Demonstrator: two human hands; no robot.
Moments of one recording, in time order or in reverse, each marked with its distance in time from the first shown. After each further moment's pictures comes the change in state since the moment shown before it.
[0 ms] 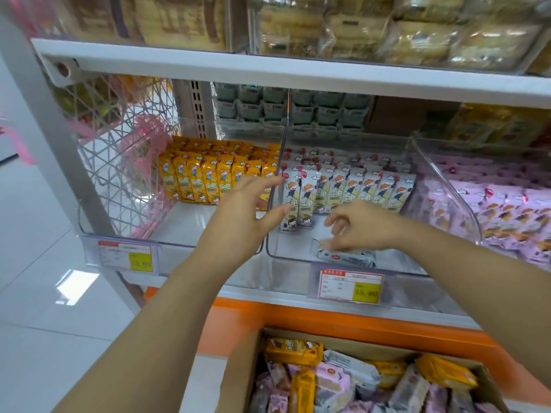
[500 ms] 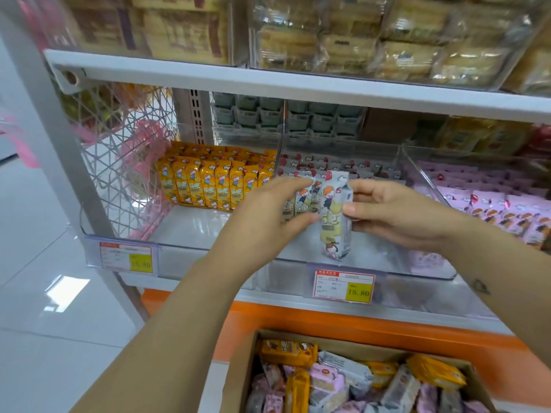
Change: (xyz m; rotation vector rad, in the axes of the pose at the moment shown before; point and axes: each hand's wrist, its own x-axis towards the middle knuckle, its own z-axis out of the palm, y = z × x) left_hand 0.001 0.026 0.008 0.120 -0.022 0.192; right_hand -0.053 -0.016 -0.034 1.145 -0.060 -0.184
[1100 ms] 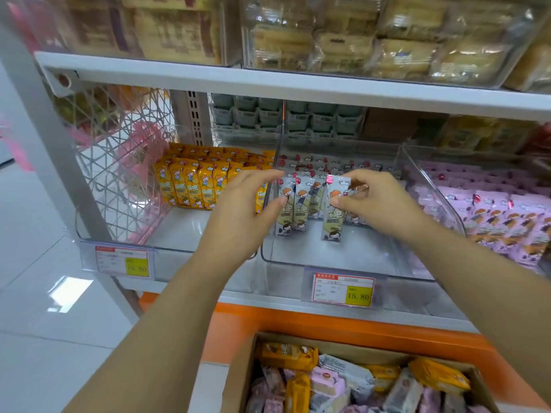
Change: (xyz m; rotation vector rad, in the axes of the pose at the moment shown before) left_hand 0.002 -0.018 -0.004 -0.056 0.147 -0.089; right_hand 0.029 0.013 -0.006 -0.788 0.492 -0.163
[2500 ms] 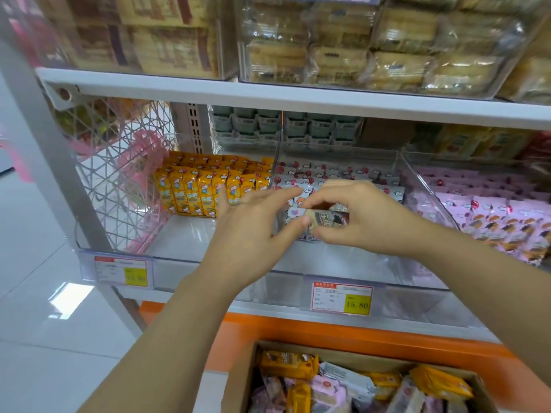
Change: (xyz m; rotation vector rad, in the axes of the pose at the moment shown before) left_hand -0.006 0.017 0.001 0.259 -0.093 0.068; right_hand -0.011 -0.029 -0.006 -0.200 -0.229 -0.560
